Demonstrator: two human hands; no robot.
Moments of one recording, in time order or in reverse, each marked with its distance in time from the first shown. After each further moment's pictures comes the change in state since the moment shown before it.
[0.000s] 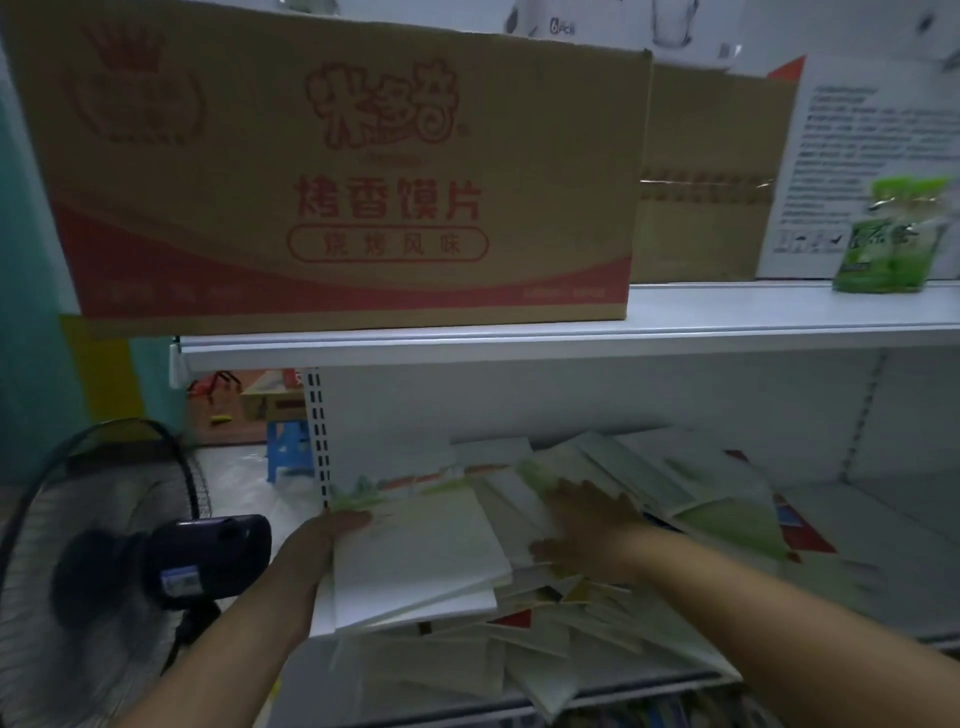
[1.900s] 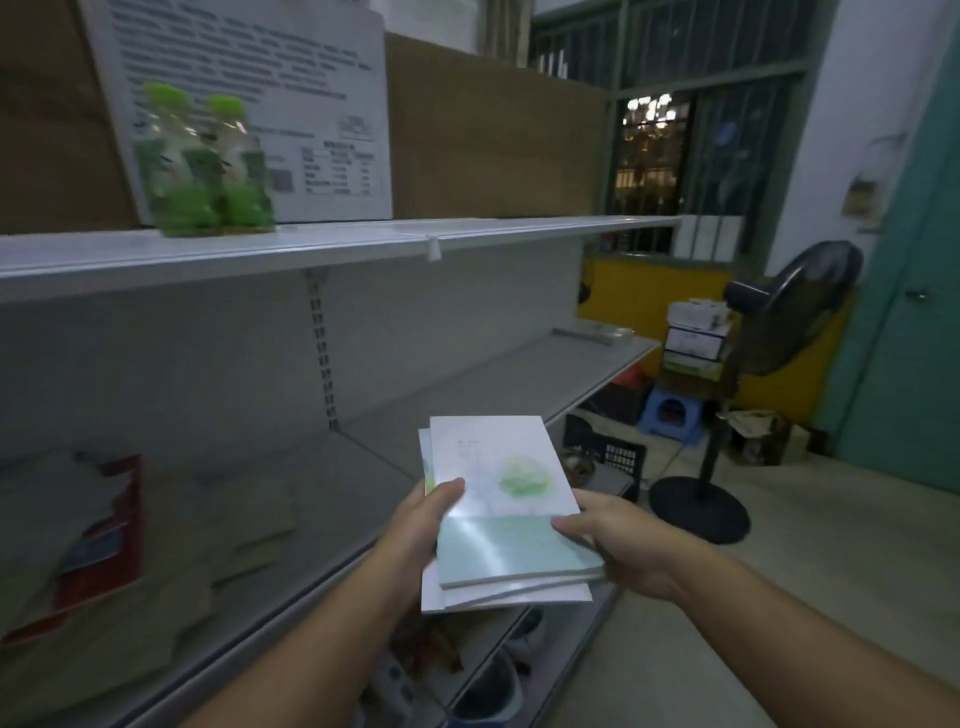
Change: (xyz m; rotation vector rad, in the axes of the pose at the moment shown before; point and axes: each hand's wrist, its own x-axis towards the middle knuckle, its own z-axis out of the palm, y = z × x) left_hand -0.160 -0.241 0.637 0.255 -0.811 -0.125; right_hand -0.363 0.489 0.029 1.496 0.378 0.715
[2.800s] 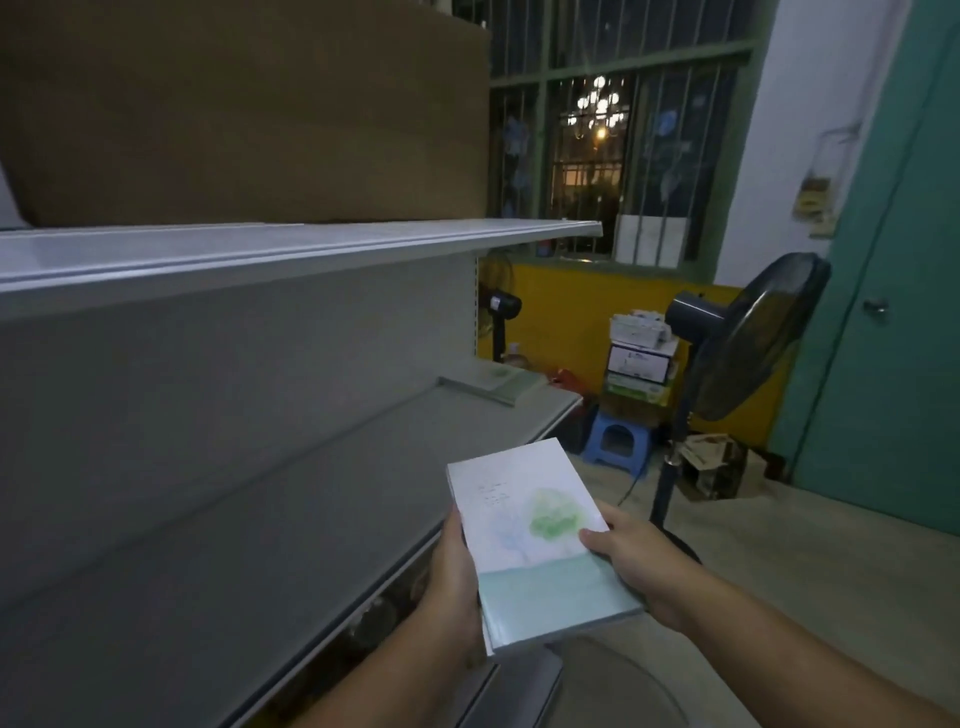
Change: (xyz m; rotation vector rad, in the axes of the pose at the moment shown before) left_hand 0.352 -0.015 0.320 -0.307 -0.138 -0.304; right_hand 0.241 -0.045 -0.368 -0.142 0.383 -0.055
